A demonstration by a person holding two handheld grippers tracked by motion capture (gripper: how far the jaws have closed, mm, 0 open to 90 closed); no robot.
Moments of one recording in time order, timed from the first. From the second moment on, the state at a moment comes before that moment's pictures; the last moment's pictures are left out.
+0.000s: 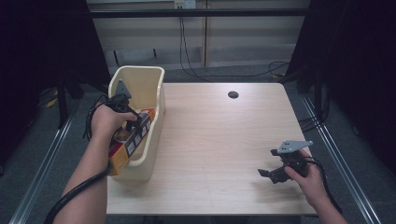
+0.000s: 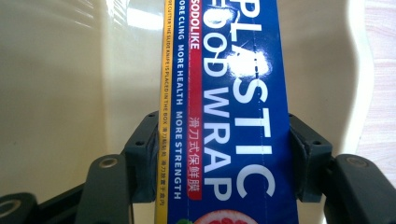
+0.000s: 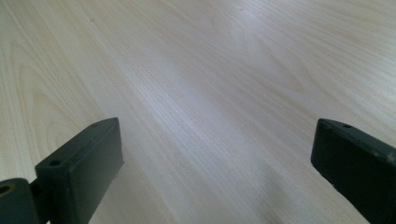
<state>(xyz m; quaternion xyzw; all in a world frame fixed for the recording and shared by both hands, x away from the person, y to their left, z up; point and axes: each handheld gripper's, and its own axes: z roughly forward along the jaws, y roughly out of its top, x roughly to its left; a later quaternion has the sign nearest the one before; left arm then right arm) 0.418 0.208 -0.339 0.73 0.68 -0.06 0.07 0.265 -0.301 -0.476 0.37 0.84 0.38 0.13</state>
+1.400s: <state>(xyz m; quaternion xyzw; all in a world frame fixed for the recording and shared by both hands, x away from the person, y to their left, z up) 0.421 0.205 -0.343 0.72 0.69 -0.07 0.09 0.265 -0.301 -0.476 0.37 0.84 0.38 0.13</state>
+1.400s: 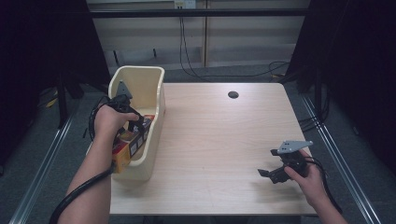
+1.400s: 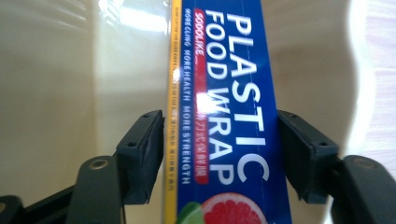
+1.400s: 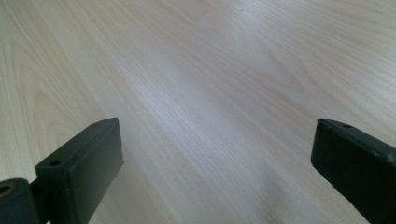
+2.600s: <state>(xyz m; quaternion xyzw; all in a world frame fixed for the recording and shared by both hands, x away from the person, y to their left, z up) 0.414 0.135 -0.299 0.78 0.59 -0.05 0.20 0.262 -0.303 -0.472 0.37 0.83 0.39 0.13</state>
